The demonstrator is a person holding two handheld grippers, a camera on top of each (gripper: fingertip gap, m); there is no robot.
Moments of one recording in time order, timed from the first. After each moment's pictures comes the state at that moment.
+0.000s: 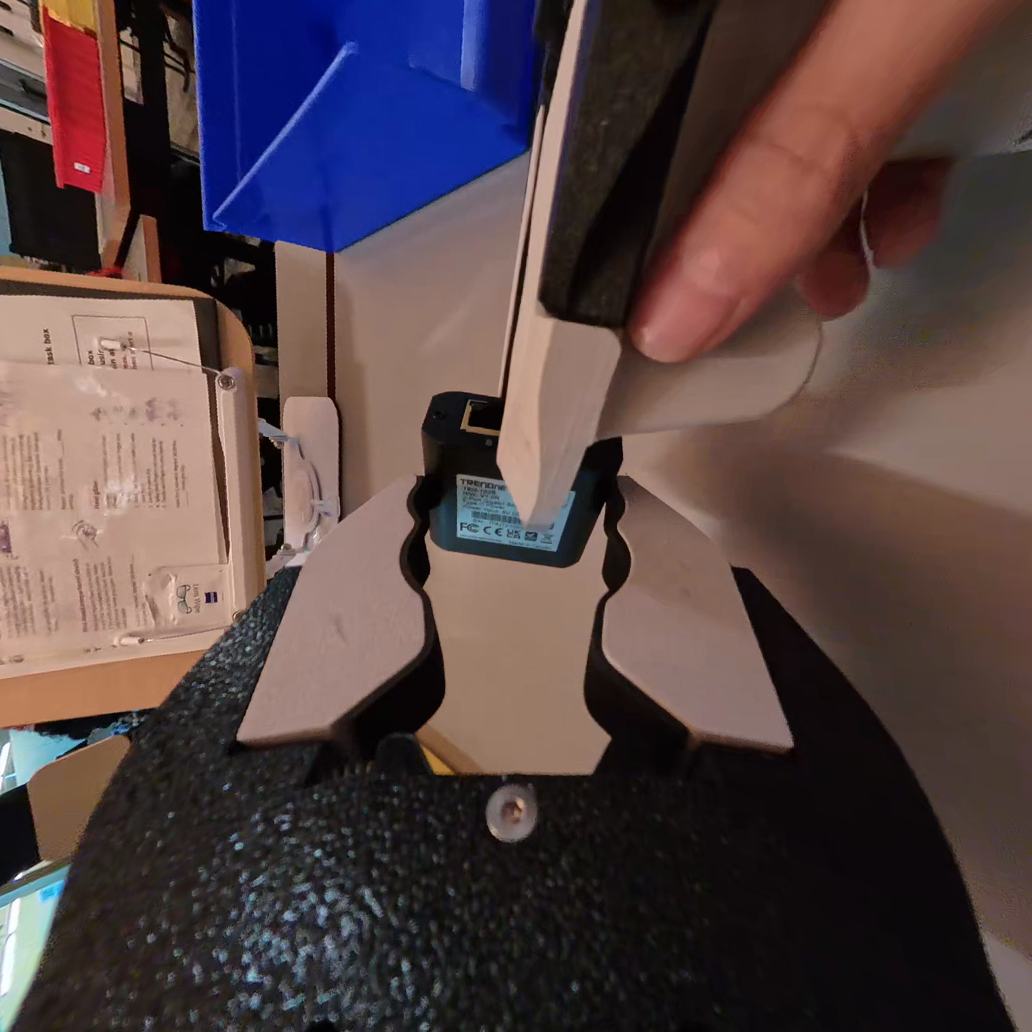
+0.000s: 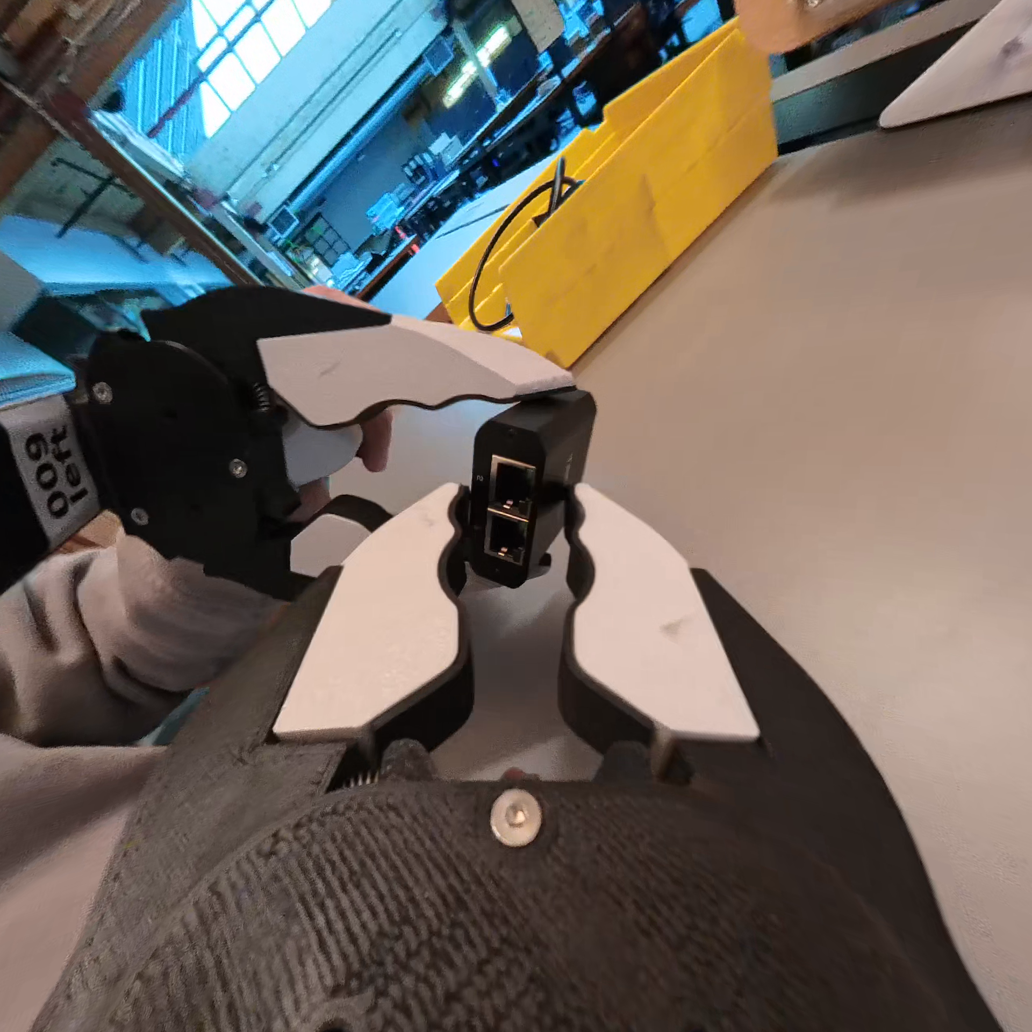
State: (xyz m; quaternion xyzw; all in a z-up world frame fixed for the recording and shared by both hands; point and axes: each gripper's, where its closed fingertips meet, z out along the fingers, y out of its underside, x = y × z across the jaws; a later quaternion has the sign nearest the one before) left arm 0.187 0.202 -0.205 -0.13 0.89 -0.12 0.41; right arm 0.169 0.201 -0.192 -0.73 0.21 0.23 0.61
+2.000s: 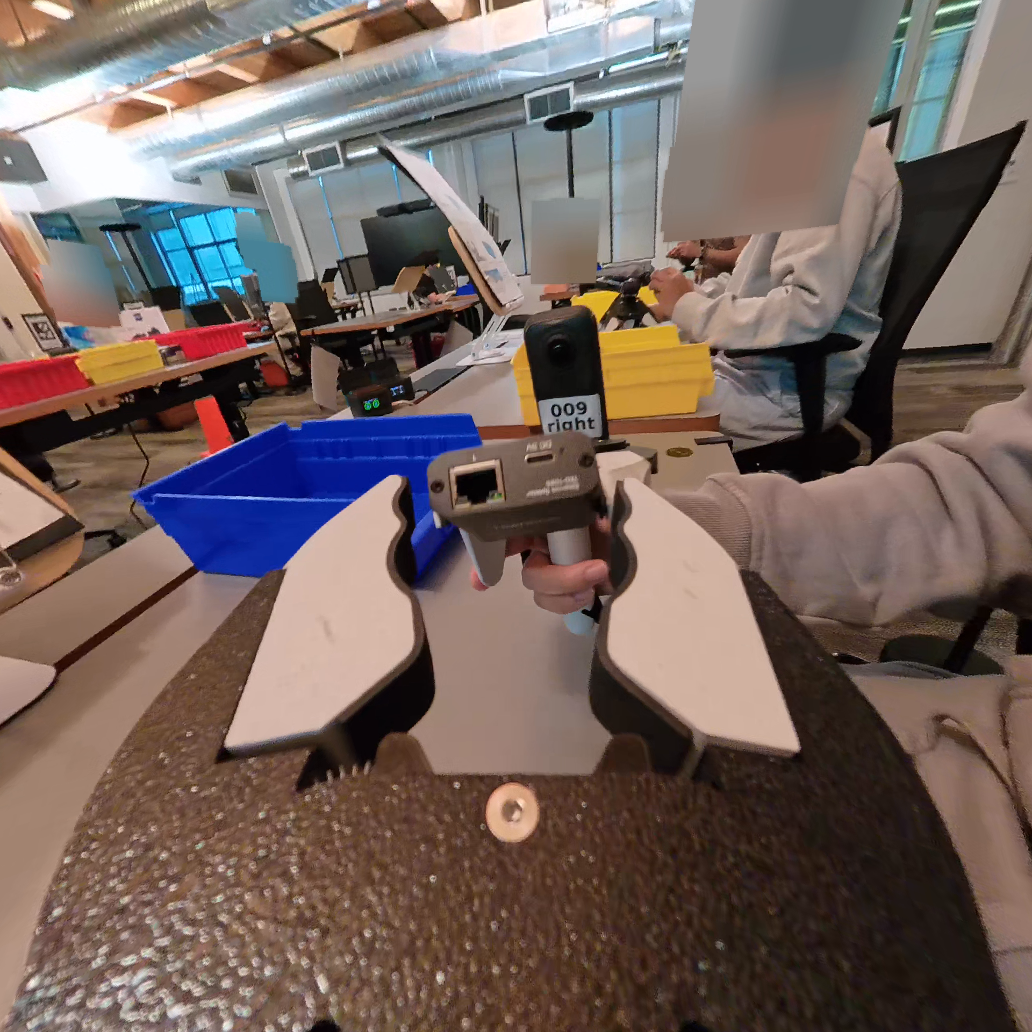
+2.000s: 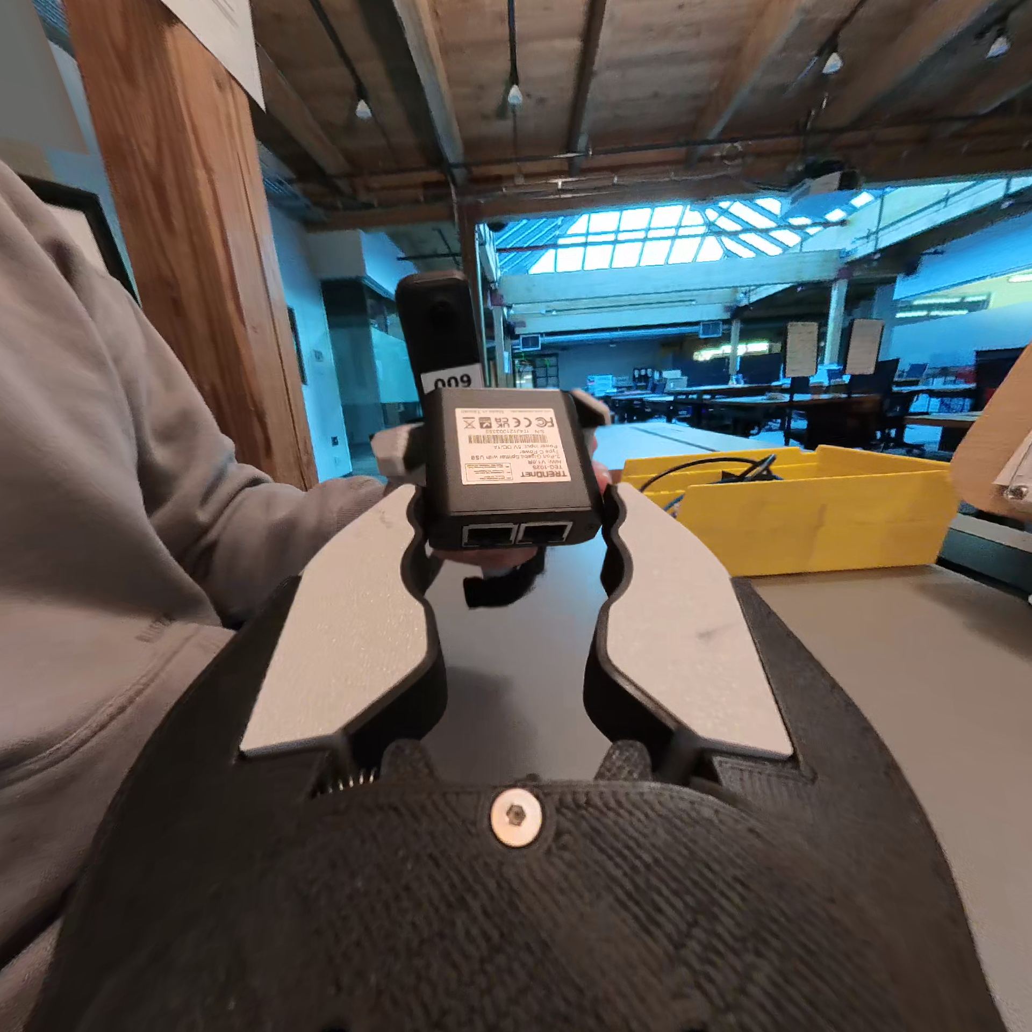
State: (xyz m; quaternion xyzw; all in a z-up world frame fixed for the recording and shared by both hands) left arm 0.132 0.142 -0.105 -0.18 0.66 -0.67 0.27; right arm 0.133 0.145 -0.118 -0.58 -0.10 0.19 0.79
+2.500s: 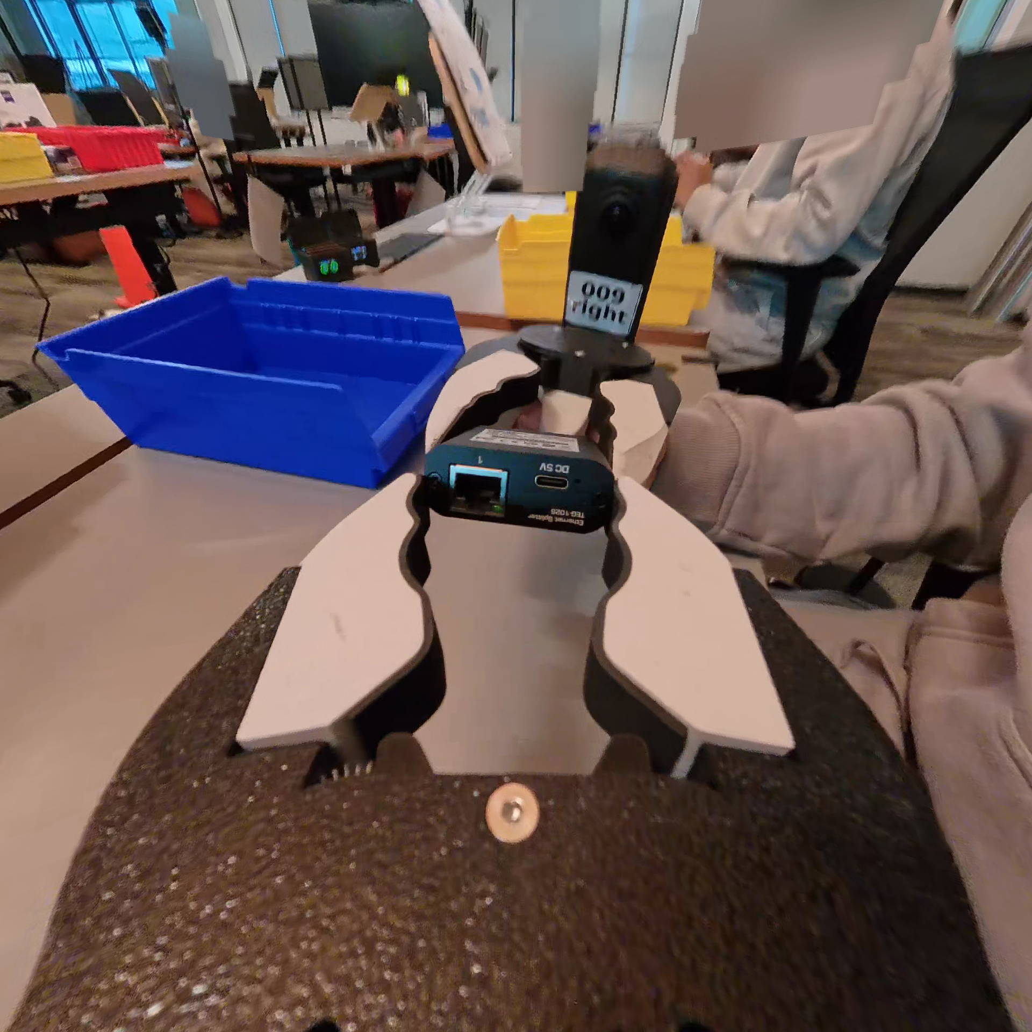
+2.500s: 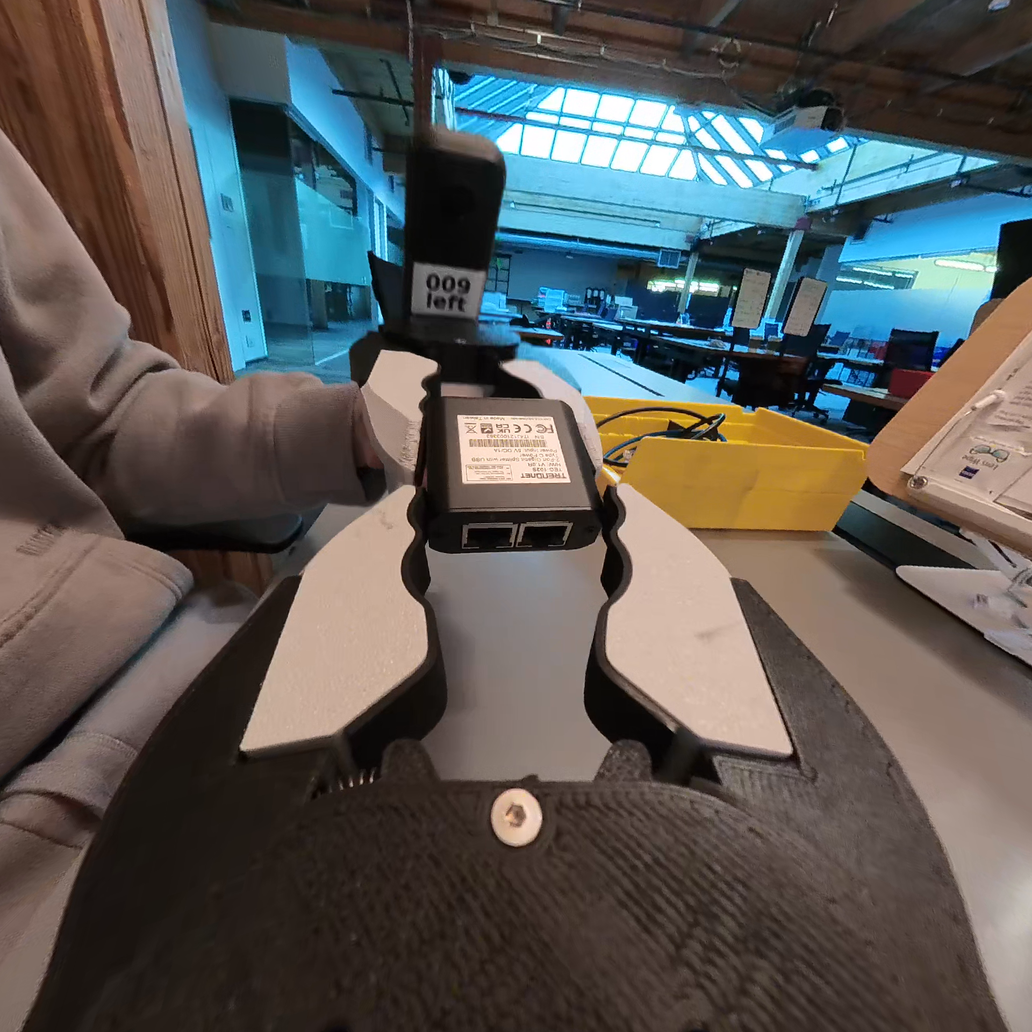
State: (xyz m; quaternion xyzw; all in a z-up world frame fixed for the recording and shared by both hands) left arm 0.134 0.150 -0.136 -0.24 0.72 -0.61 0.20; right arm 0.132 0.154 -0.135 -0.65 -0.14 0.09 0.75
